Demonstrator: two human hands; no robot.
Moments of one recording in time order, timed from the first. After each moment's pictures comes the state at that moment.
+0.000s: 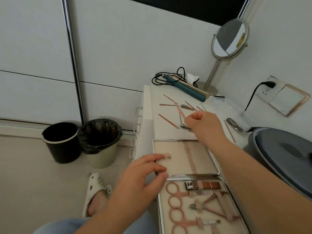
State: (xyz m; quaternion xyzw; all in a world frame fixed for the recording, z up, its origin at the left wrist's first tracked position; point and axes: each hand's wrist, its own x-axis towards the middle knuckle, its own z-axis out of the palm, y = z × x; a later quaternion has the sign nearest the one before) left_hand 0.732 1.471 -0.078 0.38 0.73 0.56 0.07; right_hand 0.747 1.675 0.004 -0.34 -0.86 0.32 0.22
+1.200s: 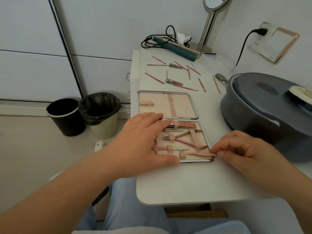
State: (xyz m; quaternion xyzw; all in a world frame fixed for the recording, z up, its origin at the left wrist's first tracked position) left_hand 0.794 1.467 -0.047 0.54 0.81 0.21 0.07; right_hand 0.971 1.641 -0.020 -0.20 -0.93 0.31 0.07
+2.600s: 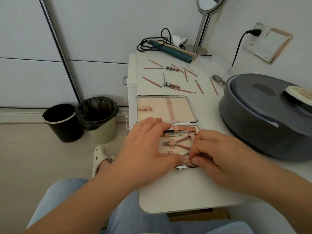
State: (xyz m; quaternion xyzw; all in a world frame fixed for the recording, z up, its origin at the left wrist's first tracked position) left_hand 0.808 1.478 -0.054 0.48 0.81 0.33 0.05; right_hand 0.939 1.616 -0.010 -0.03 -0.99 0.09 0.03
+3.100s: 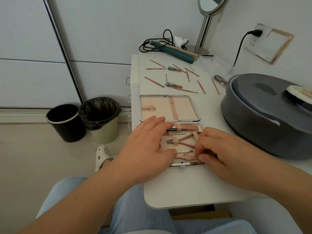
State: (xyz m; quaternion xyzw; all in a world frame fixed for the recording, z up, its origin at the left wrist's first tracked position) left_hand 0.802 1.472 -0.054 0.50 0.80 0.33 0.09; right_hand 0.943 1.618 -0.011 -0.05 -0.99 0.11 0.00
